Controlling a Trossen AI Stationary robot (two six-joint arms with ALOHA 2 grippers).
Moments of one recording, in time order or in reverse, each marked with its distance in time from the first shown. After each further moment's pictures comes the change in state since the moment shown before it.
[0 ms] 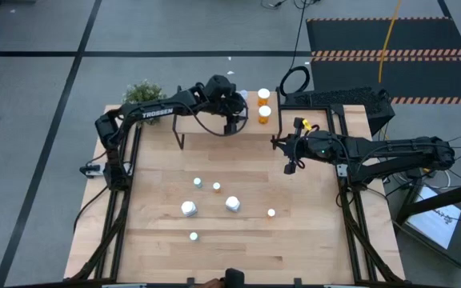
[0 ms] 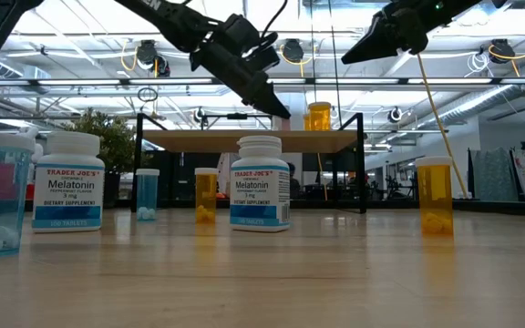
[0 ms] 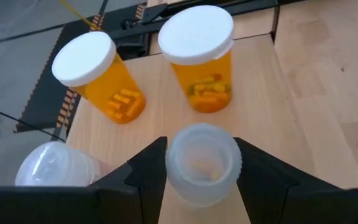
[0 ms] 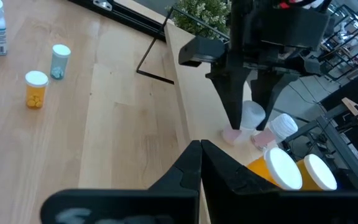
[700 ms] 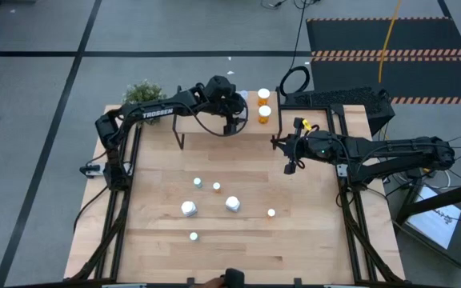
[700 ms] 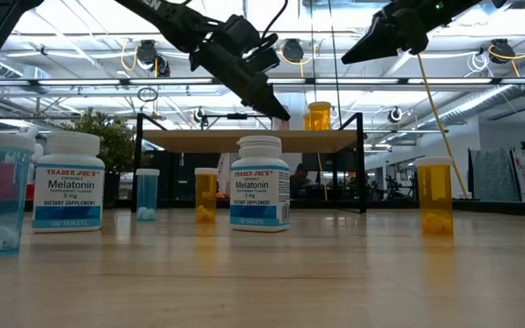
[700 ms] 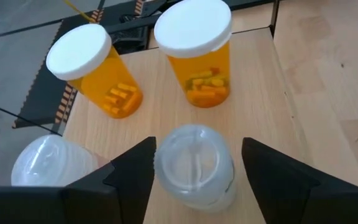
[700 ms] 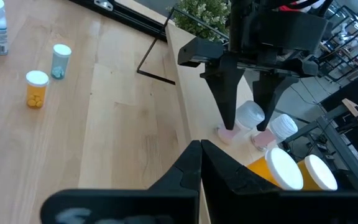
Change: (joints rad) left arm 0.000 0.000 -0.001 -0.007 -0.009 -0.003; right arm 0.000 0.000 0.000 0.000 -0.002 -0.003
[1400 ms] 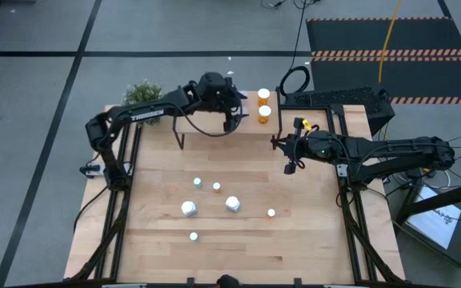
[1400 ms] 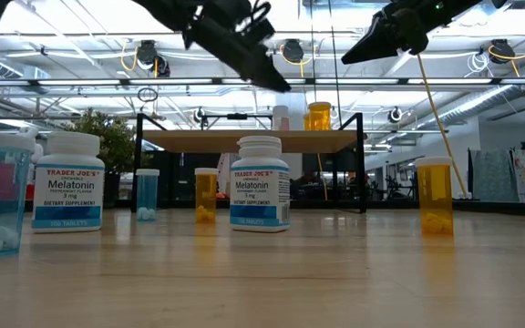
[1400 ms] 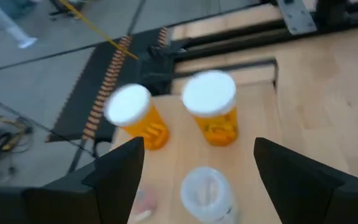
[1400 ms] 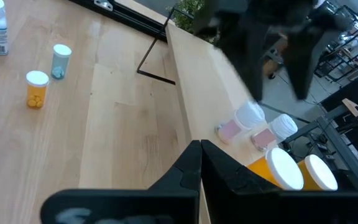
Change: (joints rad) left arm -0.037 -0.102 -0.002 0.040 -0.079 -0.043; right arm 0.000 0.000 0.000 0.000 -0.001 0.001
